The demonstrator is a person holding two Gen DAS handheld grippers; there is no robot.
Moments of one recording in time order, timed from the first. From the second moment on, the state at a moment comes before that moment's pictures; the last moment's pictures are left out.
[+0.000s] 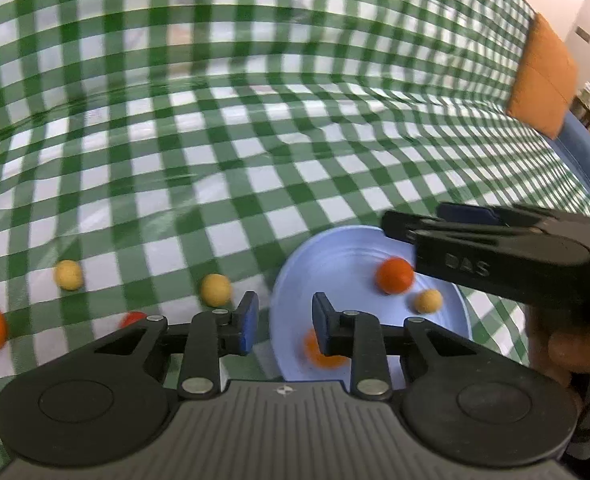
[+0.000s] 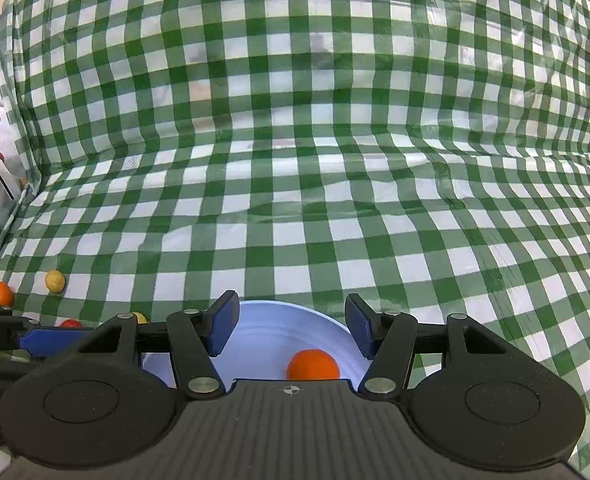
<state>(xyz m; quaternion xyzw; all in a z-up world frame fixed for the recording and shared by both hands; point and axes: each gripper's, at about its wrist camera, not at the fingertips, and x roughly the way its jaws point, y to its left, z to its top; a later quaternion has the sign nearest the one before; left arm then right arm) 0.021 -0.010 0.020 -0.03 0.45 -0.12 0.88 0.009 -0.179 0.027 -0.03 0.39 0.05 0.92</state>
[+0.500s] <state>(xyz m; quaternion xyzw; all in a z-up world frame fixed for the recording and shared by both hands) 0.028 0.142 0.011 -0.22 0.47 0.03 0.85 0.011 -0.135 0.034 0.02 0.38 0.13 0.92</state>
